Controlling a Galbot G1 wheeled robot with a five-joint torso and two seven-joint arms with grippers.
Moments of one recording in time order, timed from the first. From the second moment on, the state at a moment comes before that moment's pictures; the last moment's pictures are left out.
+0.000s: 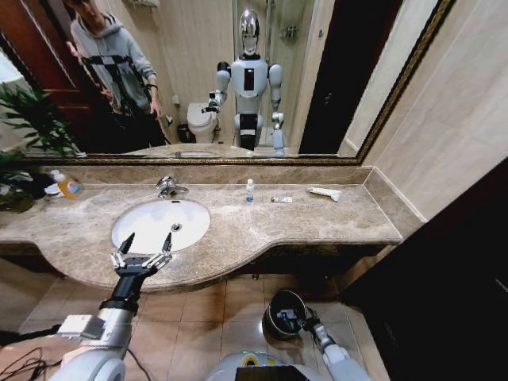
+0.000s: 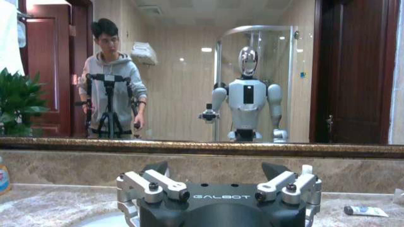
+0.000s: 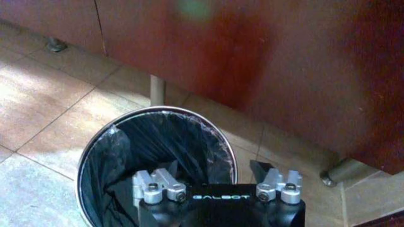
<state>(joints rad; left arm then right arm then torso) 1.84 -1.36 -0.82 -2.47 -0.37 0.04 0.05 -1.05 1.40 0.58 0.48 -0.30 0.47 -0.13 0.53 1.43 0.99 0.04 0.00</state>
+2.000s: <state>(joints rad) 1.84 -1.36 -0.82 -2.47 -0.37 0.04 0.05 -1.27 1.11 0.70 1.83 0.08 0.15 -0.05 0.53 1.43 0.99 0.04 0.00</state>
